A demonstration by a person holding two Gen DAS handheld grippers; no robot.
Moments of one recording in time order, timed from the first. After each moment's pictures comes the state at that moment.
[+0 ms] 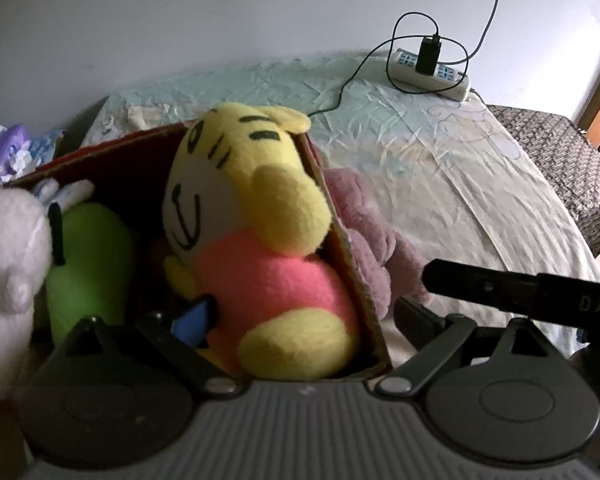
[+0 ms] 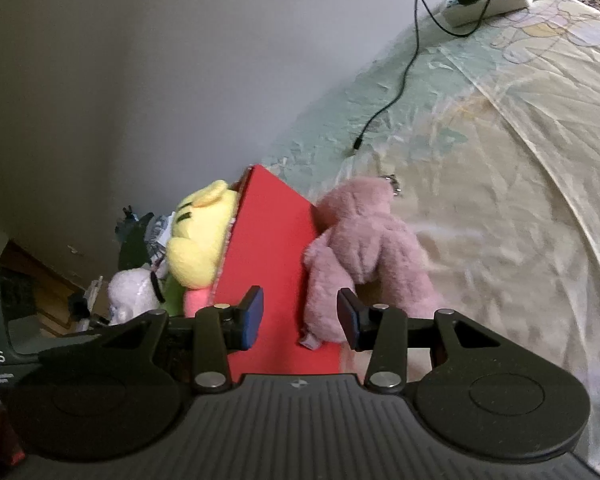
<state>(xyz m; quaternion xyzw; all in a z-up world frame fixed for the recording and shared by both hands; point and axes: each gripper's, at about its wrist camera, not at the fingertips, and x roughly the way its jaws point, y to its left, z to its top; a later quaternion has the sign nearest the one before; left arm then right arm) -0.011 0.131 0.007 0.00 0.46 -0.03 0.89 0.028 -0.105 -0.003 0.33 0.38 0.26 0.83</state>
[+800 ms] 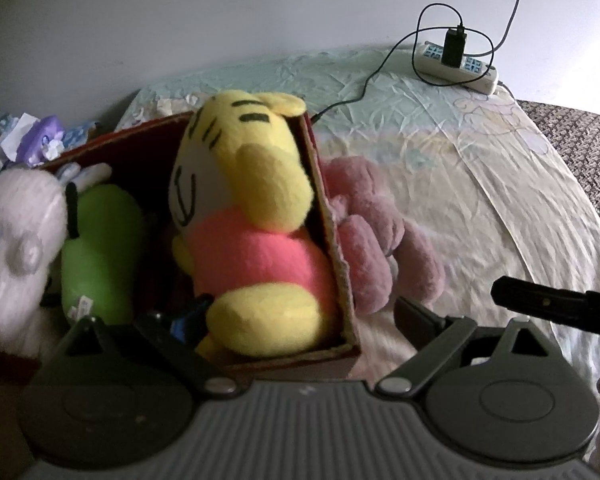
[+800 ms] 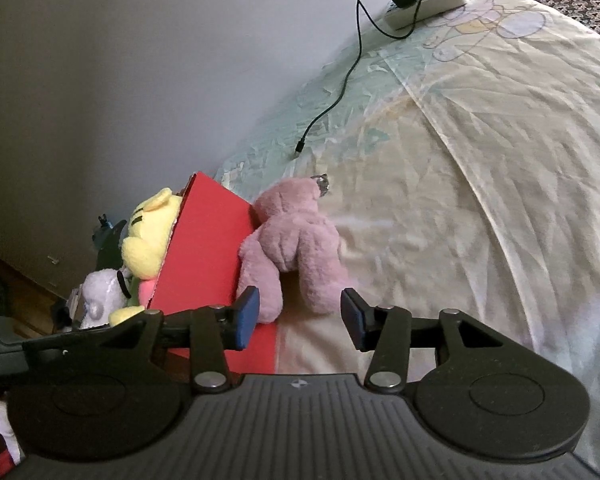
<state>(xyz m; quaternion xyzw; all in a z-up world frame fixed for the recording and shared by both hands) -0.020 0.105 0.005 0.02 0.47 0.04 0.88 0.013 -0.153 -0.018 0.34 0.39 0.21 0.83</state>
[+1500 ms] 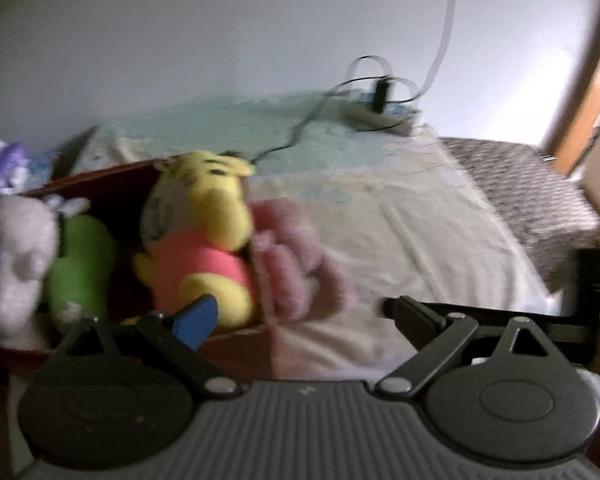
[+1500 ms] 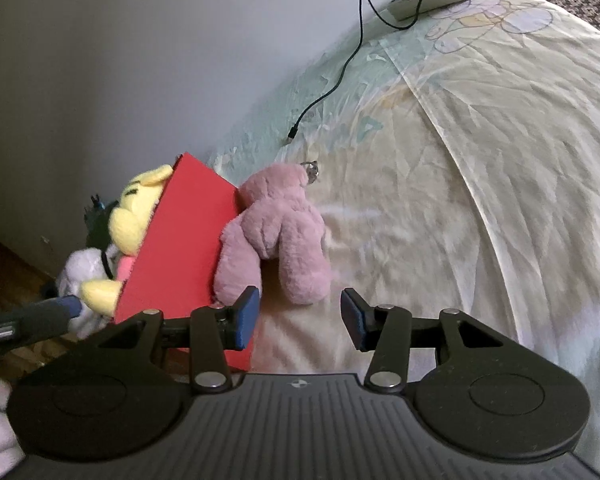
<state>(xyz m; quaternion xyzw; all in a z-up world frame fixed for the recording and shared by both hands) -0.066 0.097 0.057 -0.03 0.41 -0.07 0.91 0.019 -0.147 -0.028 0.31 0.40 0.20 0.84</state>
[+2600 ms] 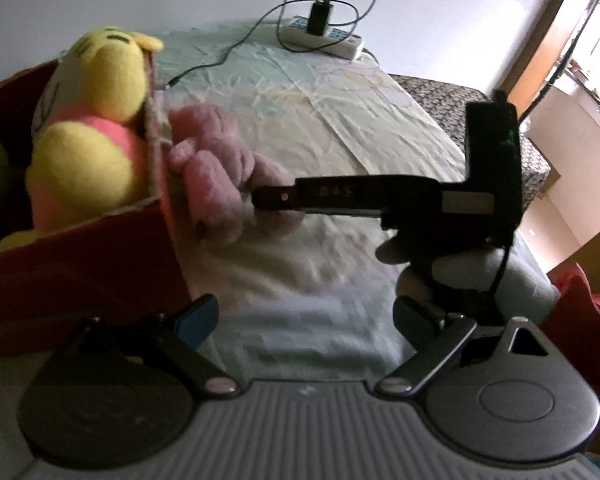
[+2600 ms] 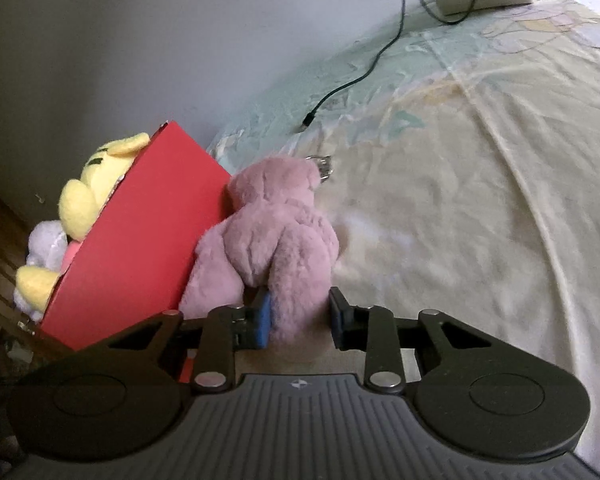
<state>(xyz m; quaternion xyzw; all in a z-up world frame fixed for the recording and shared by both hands) -0.067 0.078 -0.026 -0.04 0.47 -0.16 0.87 0.059 -0.119 -0.060 0.24 0.39 0.25 0.85</state>
